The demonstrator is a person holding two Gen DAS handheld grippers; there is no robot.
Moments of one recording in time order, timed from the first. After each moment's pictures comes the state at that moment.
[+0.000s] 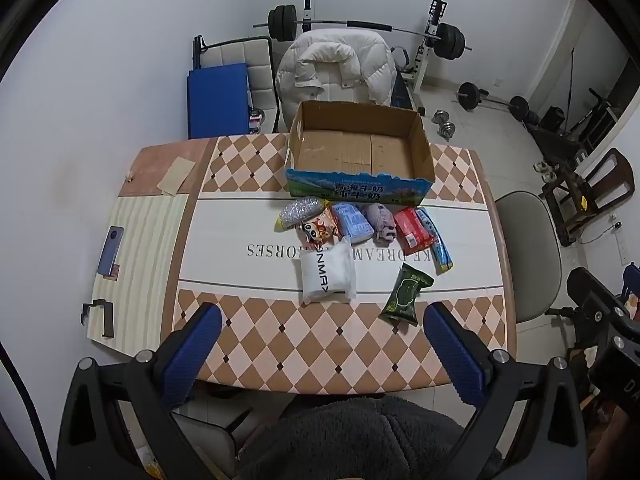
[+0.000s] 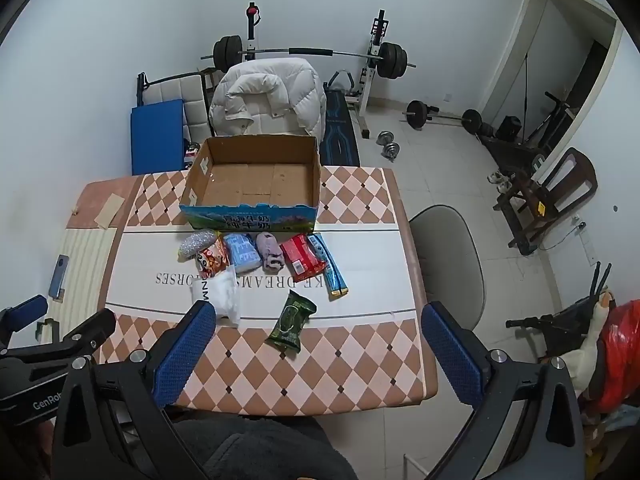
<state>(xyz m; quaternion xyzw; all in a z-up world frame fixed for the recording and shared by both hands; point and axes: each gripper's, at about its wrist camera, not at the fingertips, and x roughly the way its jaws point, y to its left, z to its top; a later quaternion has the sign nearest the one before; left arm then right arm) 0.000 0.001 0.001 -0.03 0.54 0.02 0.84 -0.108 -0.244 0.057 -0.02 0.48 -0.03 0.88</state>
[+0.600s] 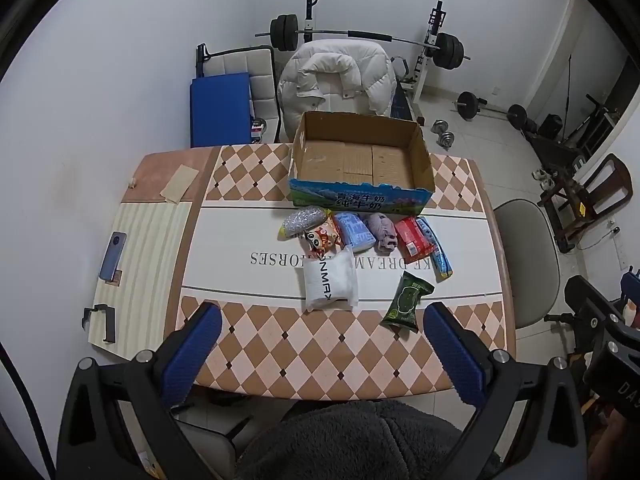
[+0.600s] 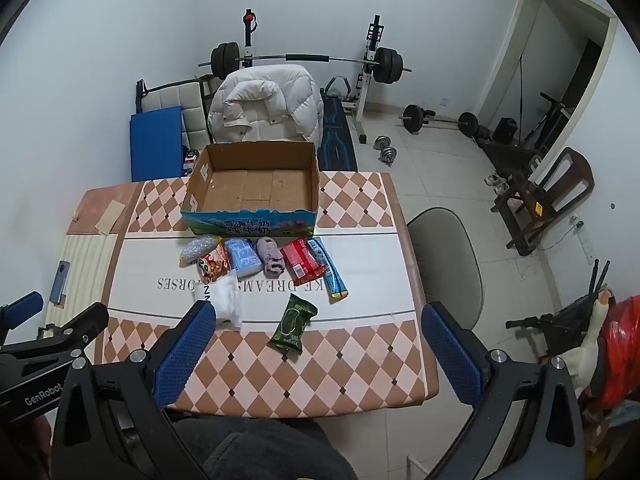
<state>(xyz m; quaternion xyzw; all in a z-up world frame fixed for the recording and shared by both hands) -0.006 0.004 0.011 -0.02 0.53 0.02 0.85 -0.114 -0.241 0.065 -0.02 0.47 -0.03 0.88</state>
